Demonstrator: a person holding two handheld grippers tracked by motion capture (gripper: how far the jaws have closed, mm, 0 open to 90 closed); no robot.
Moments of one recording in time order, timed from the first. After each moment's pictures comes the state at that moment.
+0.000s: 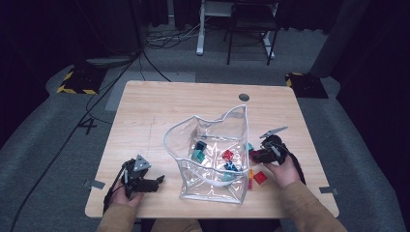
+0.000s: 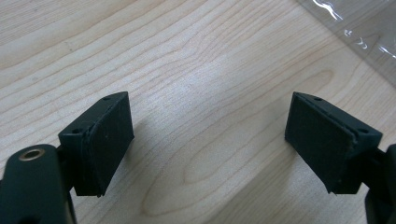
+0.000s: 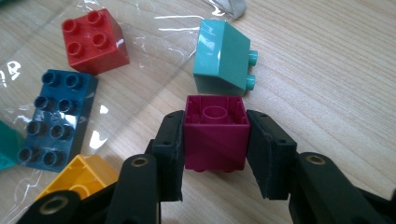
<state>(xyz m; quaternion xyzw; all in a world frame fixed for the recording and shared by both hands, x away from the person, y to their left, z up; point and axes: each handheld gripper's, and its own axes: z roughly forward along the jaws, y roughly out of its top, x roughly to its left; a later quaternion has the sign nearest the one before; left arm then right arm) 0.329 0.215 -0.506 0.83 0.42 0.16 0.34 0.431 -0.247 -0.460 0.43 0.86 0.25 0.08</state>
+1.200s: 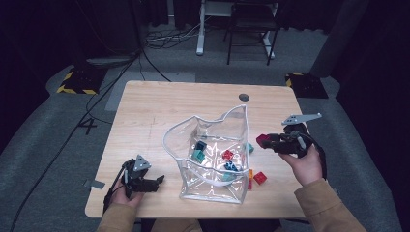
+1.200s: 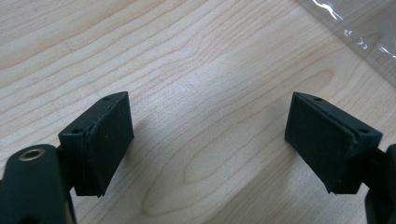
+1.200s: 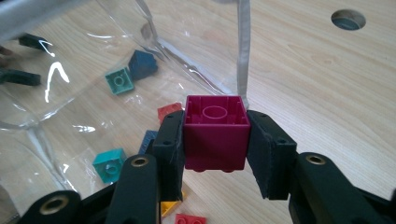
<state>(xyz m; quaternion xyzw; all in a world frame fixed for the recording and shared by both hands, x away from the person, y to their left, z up) 0.329 0.215 -0.506 0.83 0.42 0.16 0.34 0.396 -0.264 -0.353 0.39 0.84 0.37 0.11</state>
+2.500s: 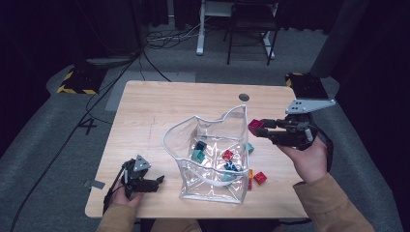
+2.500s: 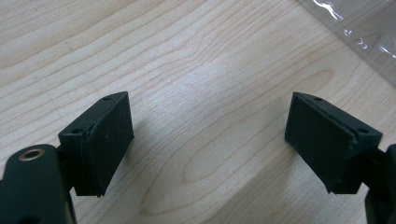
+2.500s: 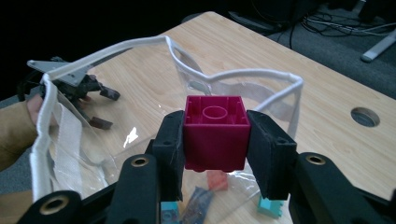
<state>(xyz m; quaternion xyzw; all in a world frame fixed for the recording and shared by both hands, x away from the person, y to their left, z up) 0.328 0.214 -0.506 0.83 0.42 0.16 0.34 0.368 -0.228 -0.271 0.30 0.83 0.45 0.13</state>
